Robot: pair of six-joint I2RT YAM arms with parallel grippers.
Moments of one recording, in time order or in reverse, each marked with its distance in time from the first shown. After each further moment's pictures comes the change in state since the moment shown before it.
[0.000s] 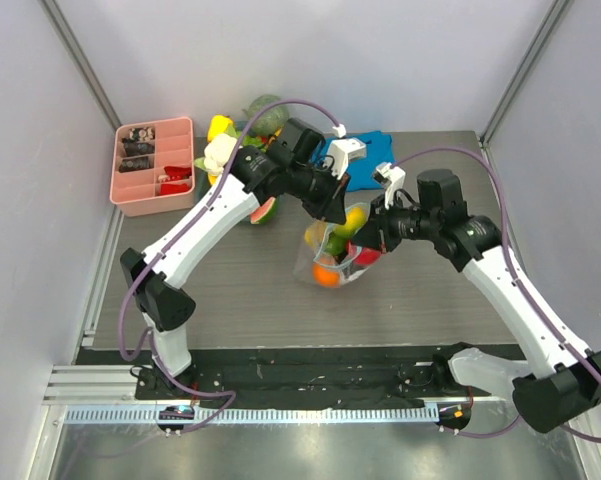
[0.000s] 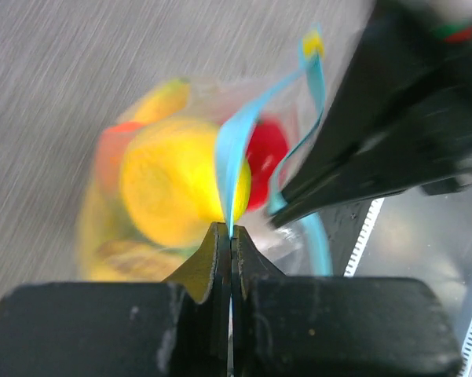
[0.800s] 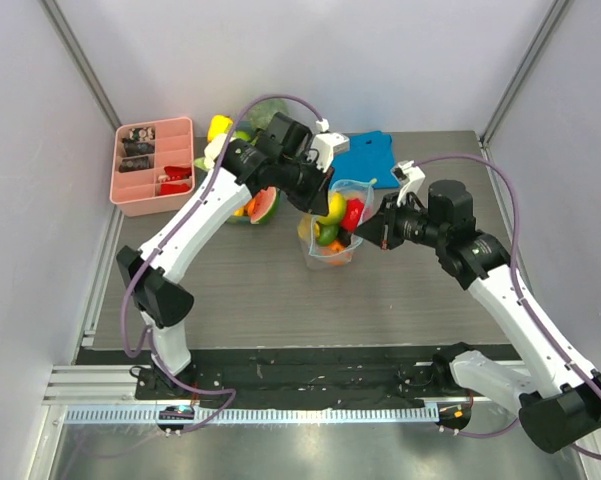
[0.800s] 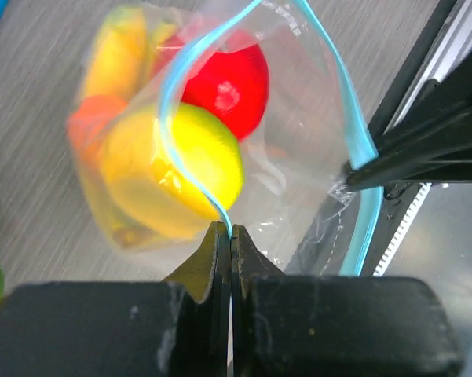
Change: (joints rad) left arm 0.087 -0.002 -0.005 -0.053 -0.066 0.037; right arm 0.001 -0.137 -0.145 0.227 0.134 0.272
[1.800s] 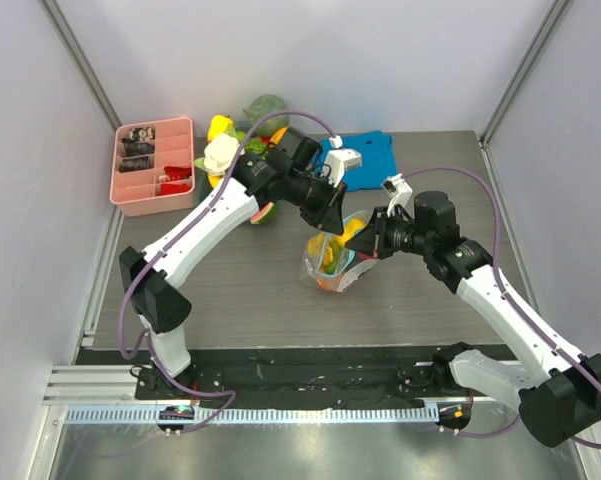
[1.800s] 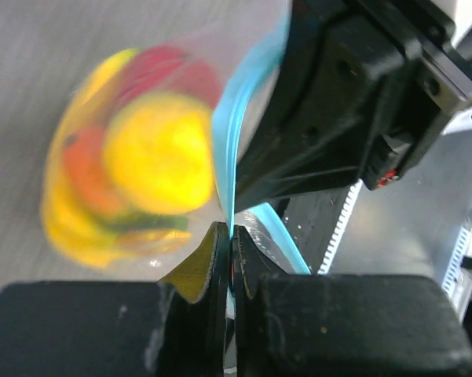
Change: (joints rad) left arm -0.060 -0.029 -0.117 0.089 0.142 -0.071; right arm 0.024 0.033 -0.137 0.105 -0.029 0.106
